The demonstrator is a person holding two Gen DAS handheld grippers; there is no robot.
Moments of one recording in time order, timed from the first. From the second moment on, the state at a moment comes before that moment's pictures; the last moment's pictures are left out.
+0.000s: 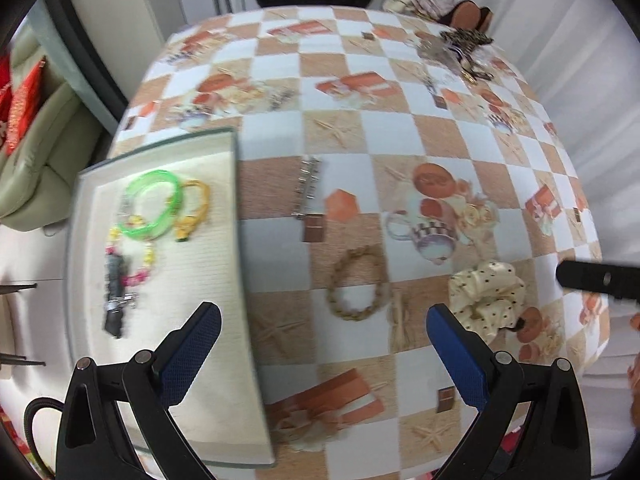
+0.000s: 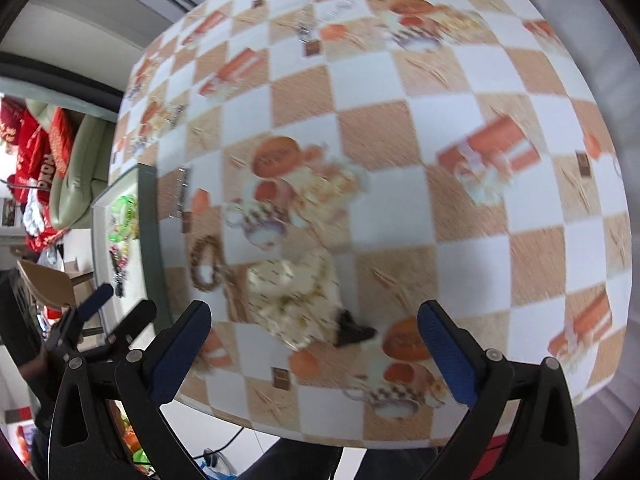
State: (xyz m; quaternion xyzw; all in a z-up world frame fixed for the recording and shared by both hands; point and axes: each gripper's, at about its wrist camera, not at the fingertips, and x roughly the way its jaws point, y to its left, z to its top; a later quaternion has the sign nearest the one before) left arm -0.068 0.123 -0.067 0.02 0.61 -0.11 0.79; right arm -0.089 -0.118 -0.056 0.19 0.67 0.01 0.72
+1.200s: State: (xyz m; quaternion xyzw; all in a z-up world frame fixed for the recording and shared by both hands) left arm -0.032 0.085 -0.145 0.06 0.66 -0.09 0.74; right arm -0.078 -0.075 -0.125 0.06 0.70 0.05 0.71
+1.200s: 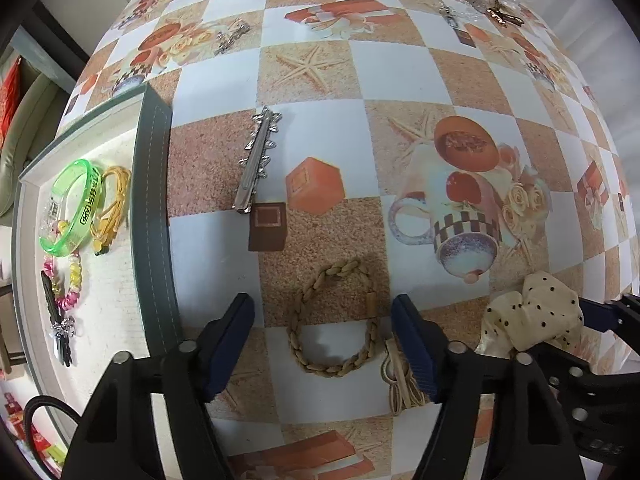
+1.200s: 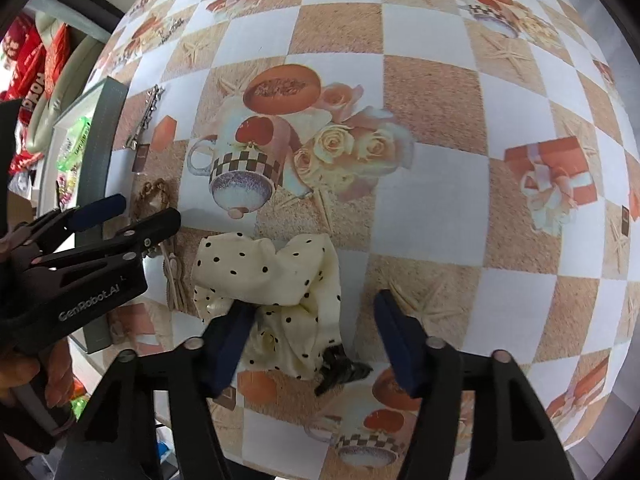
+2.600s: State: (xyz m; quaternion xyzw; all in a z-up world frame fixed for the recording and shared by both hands) left arm -0.071 0.131 -0.052 -0.02 0.59 -0.11 0.80; right arm -0.071 -0.082 -0.033 0.12 0.65 0.05 0.75
